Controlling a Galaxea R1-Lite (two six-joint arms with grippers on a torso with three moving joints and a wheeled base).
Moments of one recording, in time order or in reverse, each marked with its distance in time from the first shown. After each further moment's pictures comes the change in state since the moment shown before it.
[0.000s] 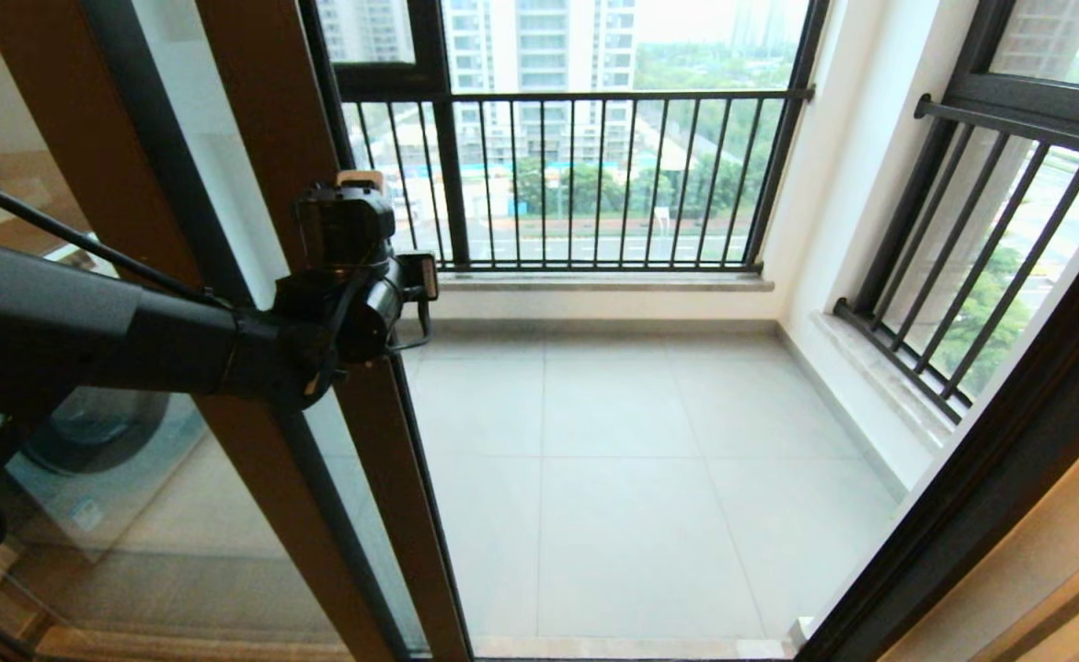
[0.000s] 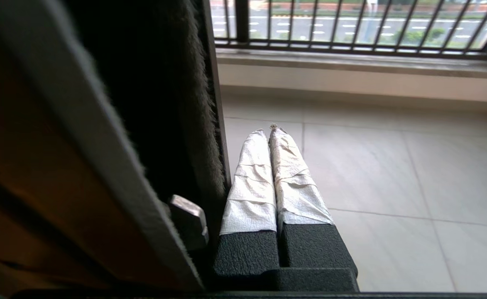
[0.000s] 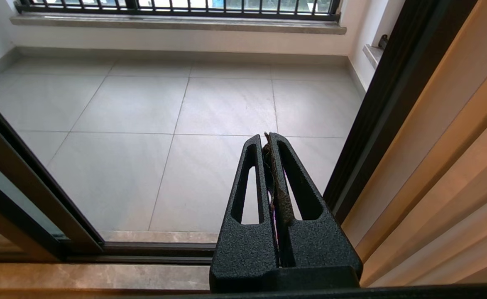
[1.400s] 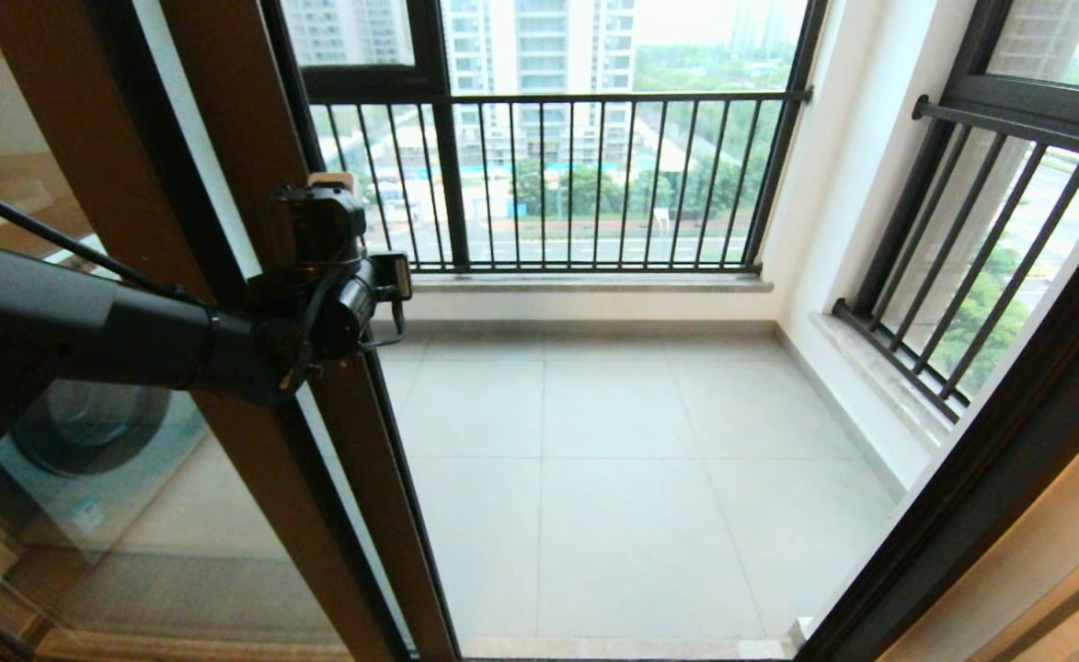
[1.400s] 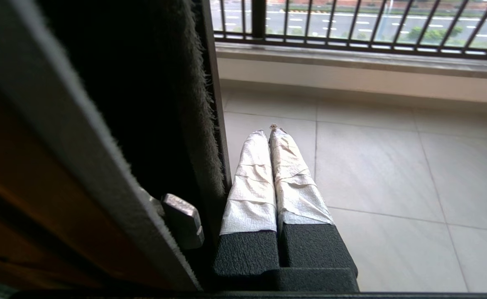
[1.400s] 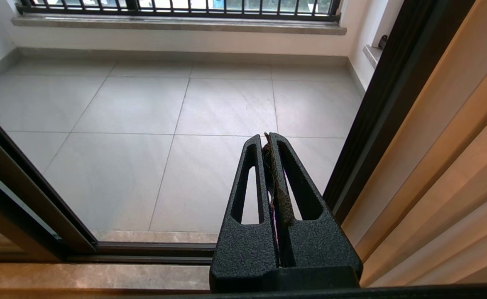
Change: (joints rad) left arm 0.088 -0.002 0.005 0.001 -0.007 -0.001; right arm 0.000 0.000 0.000 0.000 0.000 0.000
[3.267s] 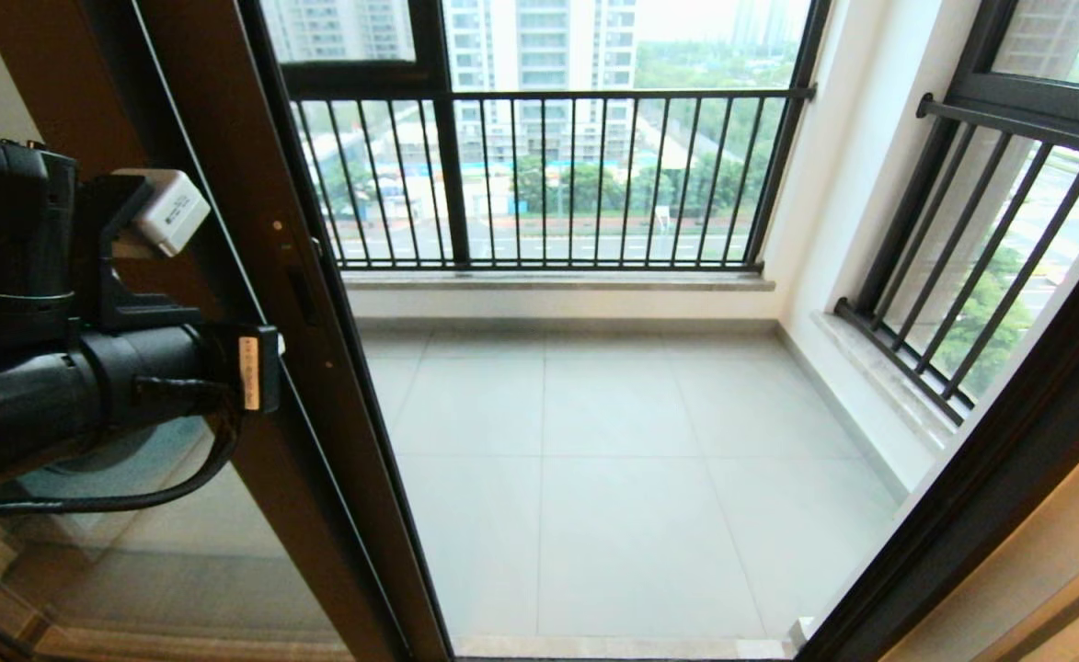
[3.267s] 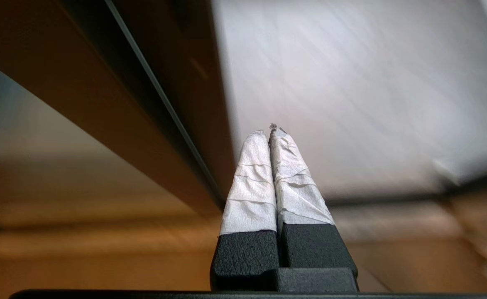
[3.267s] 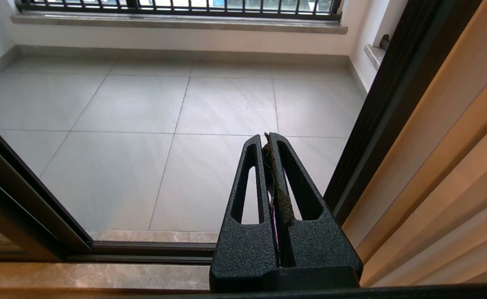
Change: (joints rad) left arm -0.209 -0.718 0.346 0.740 -0.137 -0.112; right arm 0.000 0.000 0.000 0.000 0.000 0.000
